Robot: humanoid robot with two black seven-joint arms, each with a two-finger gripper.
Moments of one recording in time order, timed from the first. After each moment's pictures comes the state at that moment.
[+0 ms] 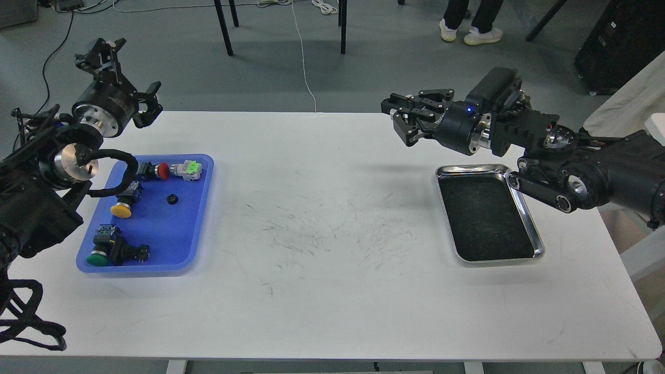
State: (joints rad) left arm -0.94 0.37 -0.56 -0.39 -0.12 -0.34 -0.23; right arm 1.25 -0.33 -0.31 0.76 -1.36 -0.42 0.46
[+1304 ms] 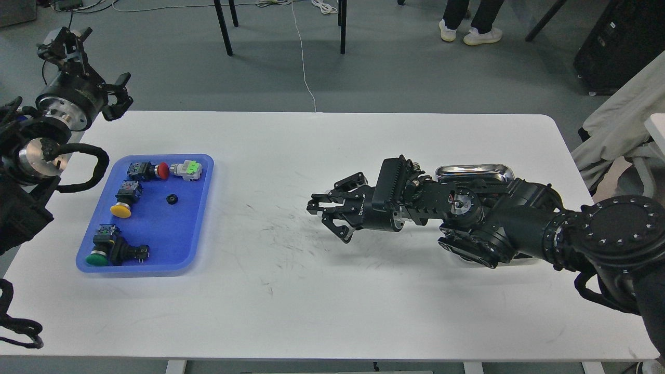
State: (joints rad) left arm -0.94 0.45 -0.56 -0.41 -0.12 -0.34 -0.23; right arm 1.11 0.00 -0.45 0.60 -1.63 -0.49 0.47
